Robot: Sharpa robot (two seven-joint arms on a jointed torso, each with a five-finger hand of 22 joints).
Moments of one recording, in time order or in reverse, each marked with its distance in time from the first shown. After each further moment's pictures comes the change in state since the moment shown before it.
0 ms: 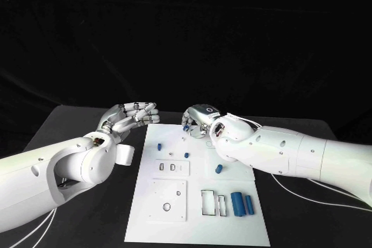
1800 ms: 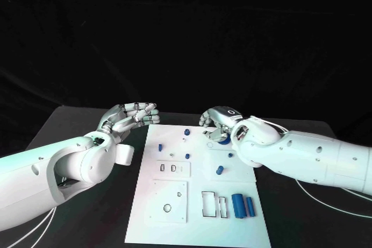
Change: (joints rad) left arm 0.006 -0.013 0.000 -0.002 0.003 0.010 -0.009; left_hand -0.003 -0.003 -0.003 0.003 -0.004 -0.004 0.004 0.000 0.000 0.000 0.000 -0.009 0.000 -0.003 0.003 -0.004 0.001 0.000 0.000 0.000 0.000 -0.003; right arm 0.006 -0.201 0.008 0.181 0.011 -0.004 -0.045; right_hand -0.068 -0.096 0.035 0.017 -0.003 -0.130 0.044 -0.075 -0.010 -0.105 0.029 0.040 -0.011 0.000 0.032 -0.019 -0.077 0.000 -0.063 0.035 -0.051 -0.042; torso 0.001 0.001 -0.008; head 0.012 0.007
